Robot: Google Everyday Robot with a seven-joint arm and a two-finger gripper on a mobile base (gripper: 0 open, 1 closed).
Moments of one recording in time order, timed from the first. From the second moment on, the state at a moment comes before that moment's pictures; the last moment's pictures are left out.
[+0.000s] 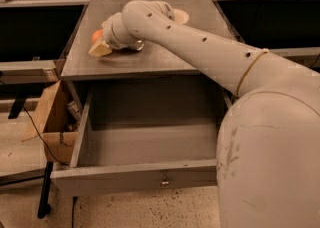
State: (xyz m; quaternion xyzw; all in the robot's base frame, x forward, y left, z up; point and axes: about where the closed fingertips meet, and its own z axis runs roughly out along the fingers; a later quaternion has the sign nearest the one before) arm 0.781 0.184 0.871 -0.57 0.65 0.07 0.50
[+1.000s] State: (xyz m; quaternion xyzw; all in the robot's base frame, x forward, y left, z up) arm 0.781 0.195 0.861 -0.59 0.65 0.08 0.48
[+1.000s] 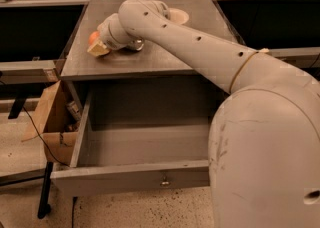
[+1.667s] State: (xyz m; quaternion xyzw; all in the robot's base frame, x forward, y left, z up) arm 0.751 0.177 0.917 -0.60 0.61 0.09 0.51
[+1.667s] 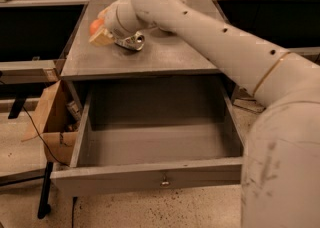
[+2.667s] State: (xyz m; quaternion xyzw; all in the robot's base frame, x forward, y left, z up) arm 0.685 0.093 0.973 -0.64 0.57 0.16 0.48
